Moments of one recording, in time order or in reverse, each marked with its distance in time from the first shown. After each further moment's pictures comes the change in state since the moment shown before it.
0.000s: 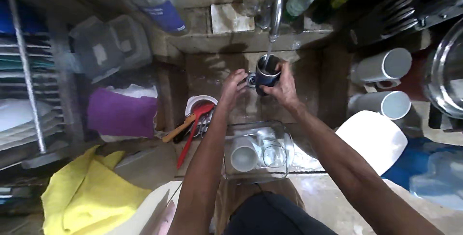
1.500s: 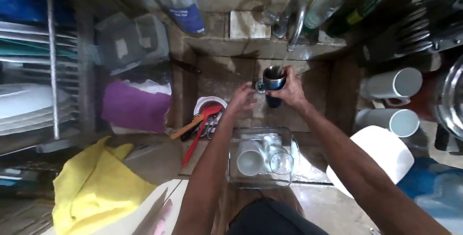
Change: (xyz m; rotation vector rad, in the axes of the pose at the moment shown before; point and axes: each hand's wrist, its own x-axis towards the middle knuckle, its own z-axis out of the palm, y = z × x) left_hand -0.019 0.005 -0.007 0.034 -0.007 -0.217; right_hand 0.024 -0.002 0.000 -0.013 -0.121 0.066
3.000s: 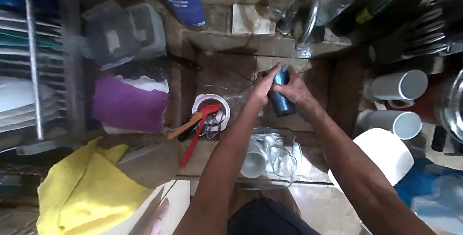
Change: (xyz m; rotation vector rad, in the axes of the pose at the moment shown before) left_hand 0.058 0.007 0.065 -0.237 -0.063 0.084; right_hand -0.002 -0.024 -0.007 0.178 -0.159 0.308
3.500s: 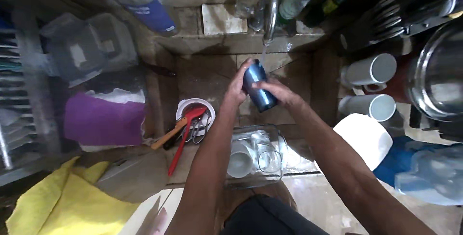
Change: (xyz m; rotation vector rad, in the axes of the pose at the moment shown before) left_hand 0.002 0.007 -0.012 -0.134 -0.108 0.025; right_hand -0.009 0.018 -0.007 0.406 -0.267 0.098
